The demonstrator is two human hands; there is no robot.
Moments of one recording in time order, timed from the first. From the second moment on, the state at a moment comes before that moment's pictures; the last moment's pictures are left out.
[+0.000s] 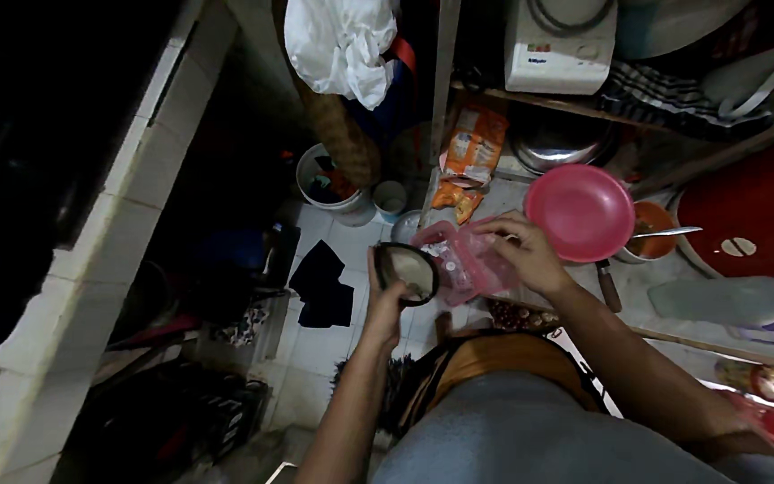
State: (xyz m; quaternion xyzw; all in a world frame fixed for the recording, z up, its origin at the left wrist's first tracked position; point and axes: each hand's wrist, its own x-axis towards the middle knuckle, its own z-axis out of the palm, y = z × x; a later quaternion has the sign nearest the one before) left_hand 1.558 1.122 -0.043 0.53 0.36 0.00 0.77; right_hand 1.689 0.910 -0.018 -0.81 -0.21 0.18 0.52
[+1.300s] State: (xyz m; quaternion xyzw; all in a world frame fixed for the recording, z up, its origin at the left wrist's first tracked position) left_hand 1.545 1.119 -0.102 0.48 0.35 -0.16 0.79; right_hand 1.691 0.911 -0.132 -0.94 -0.21 0.16 0.24
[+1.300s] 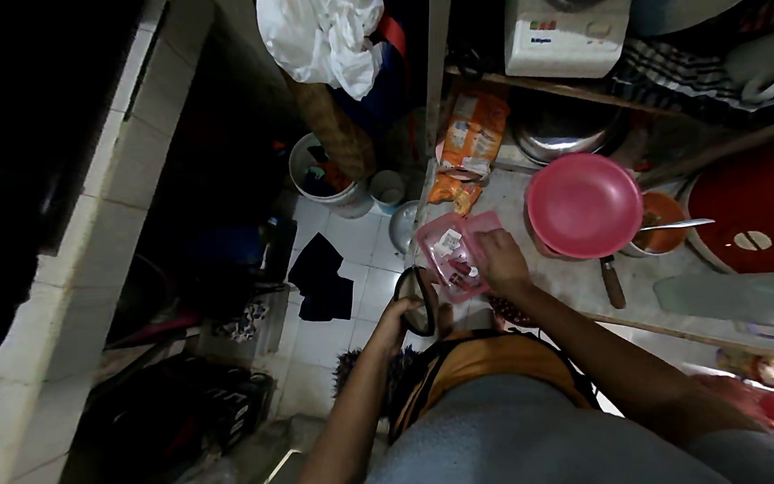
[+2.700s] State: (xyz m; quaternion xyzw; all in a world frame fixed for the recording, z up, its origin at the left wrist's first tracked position) left_hand 1.528 1.125 -0.131 0.46 0.43 -0.06 0.78; right_hand 1.729 0.920 -0.133 -0.89 -0.05 0.36 0.28
